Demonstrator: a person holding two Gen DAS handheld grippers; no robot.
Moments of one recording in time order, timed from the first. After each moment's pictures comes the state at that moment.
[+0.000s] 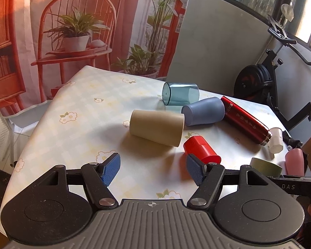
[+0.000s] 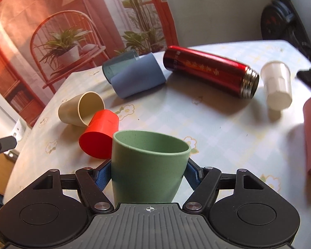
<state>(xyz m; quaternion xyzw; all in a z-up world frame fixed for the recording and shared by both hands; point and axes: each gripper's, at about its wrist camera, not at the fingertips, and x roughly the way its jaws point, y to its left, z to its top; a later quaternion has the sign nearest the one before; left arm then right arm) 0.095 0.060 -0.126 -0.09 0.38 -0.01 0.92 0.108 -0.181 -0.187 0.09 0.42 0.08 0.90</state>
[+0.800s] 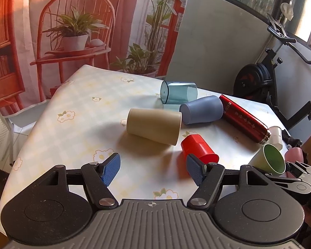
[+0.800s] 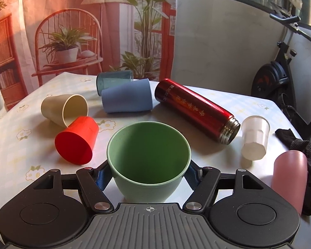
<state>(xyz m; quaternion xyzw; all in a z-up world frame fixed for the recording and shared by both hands) 0.094 0.058 -0.127 -0.08 0.38 -0.01 0.92 0.099 -0.168 -0.189 -0.04 0.34 0.04 0.94</state>
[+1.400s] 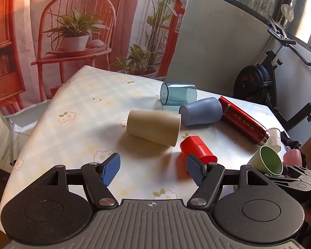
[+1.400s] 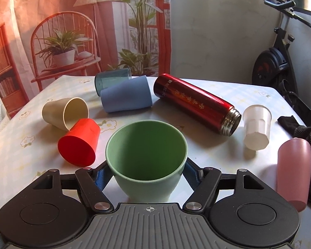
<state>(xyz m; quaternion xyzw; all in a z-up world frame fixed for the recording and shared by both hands) 0.093 0.060 -0.124 -0.09 0.37 -0.01 0.92 0.099 -0.174 -0.183 0.00 0.36 0.04 0.93</state>
